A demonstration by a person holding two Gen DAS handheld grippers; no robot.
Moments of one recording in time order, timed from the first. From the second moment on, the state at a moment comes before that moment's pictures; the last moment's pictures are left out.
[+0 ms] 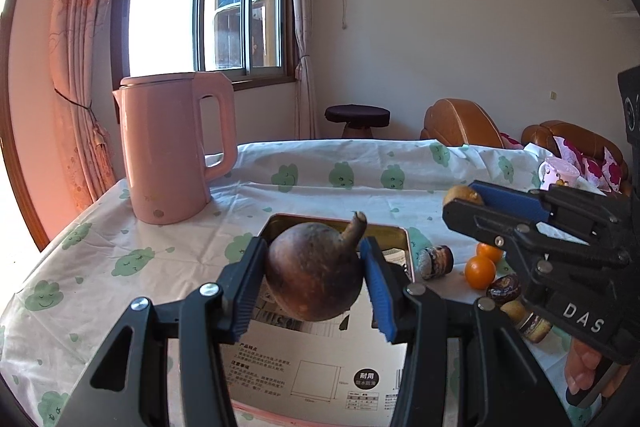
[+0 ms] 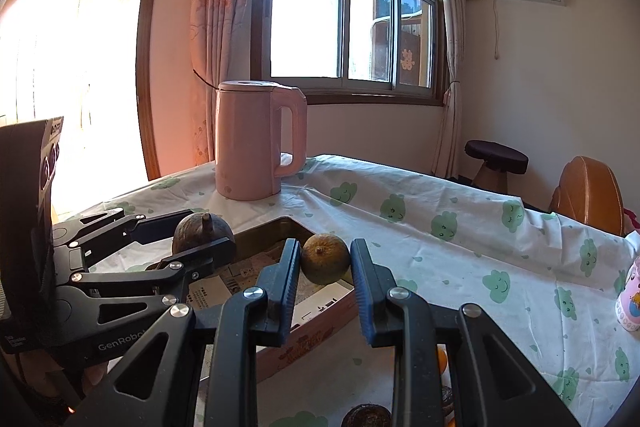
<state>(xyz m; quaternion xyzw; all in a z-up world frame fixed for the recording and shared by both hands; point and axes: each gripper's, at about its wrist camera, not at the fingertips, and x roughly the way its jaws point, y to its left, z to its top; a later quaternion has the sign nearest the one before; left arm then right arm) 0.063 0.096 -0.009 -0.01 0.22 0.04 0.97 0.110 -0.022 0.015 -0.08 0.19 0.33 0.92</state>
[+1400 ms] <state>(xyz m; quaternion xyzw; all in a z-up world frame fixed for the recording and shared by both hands) 0.105 0.125 -0.048 -0.02 0.32 0.04 0.95 0.152 0.028 -0.038 -0.08 0.28 0.33 0.90</state>
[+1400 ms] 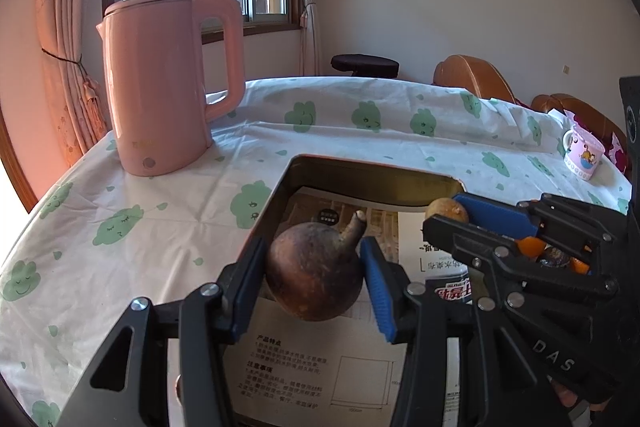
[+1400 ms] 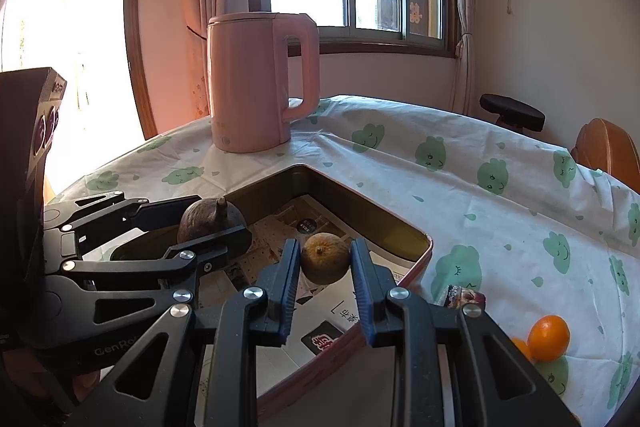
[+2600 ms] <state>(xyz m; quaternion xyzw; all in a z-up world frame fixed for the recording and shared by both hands) 0.106 0.128 -0.052 -0.01 0.33 0.07 0.94 0.162 0.034 -0.049 -0.09 0.32 0.33 0.88</state>
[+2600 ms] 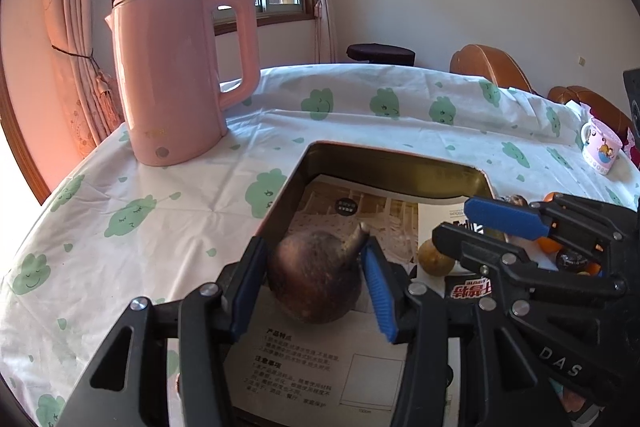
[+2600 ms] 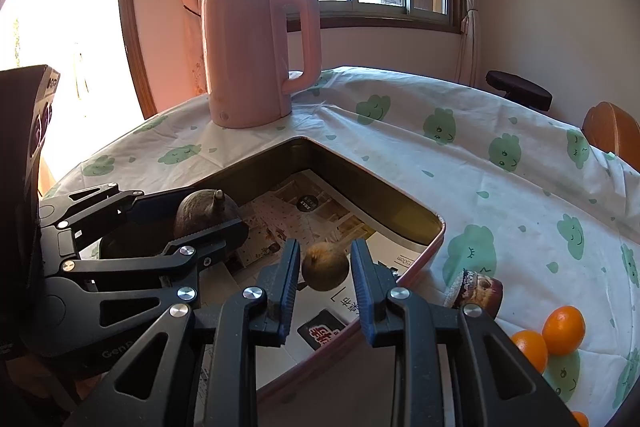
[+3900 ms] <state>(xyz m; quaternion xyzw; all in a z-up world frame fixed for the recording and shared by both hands) 0.050 0.010 -0.037 0.01 0.26 -0.03 0.96 0.076 -0.141 -0.040 -0.04 0.30 0.22 0.93</state>
